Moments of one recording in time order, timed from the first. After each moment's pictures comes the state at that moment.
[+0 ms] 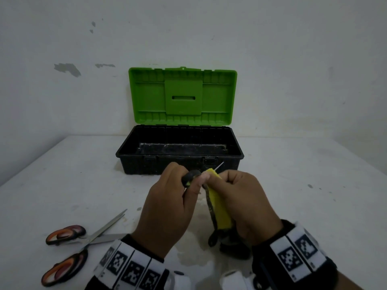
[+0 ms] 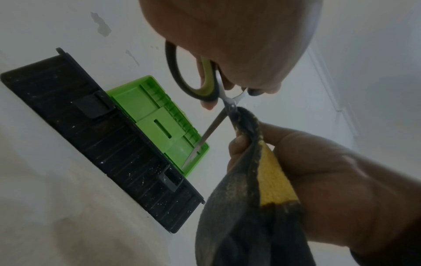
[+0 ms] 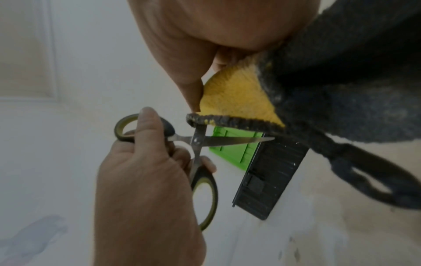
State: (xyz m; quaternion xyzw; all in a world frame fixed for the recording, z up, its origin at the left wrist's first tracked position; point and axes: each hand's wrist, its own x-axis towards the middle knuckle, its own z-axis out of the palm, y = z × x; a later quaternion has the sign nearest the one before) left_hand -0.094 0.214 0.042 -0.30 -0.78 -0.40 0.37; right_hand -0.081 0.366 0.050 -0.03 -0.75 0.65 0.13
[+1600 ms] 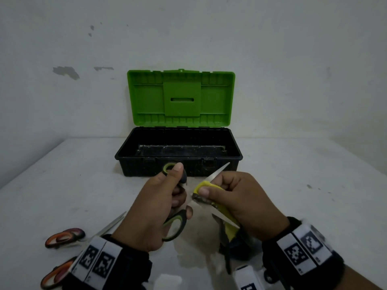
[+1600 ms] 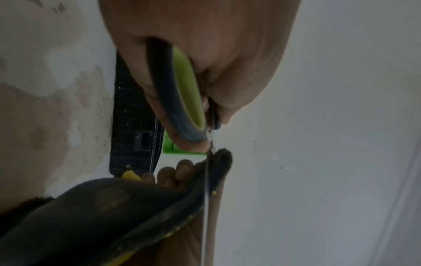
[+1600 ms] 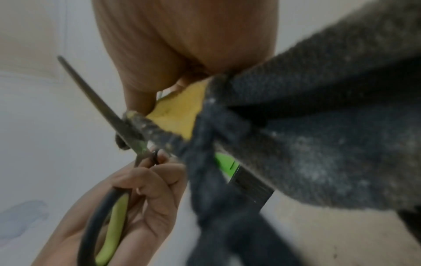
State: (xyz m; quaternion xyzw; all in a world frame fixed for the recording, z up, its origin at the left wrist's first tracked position) left_hand -0.093 0.210 0.067 -0.01 -0.58 -0.81 -0.10; right_hand -0.074 0.377 0.062 0.11 -0.76 0.63 0.08
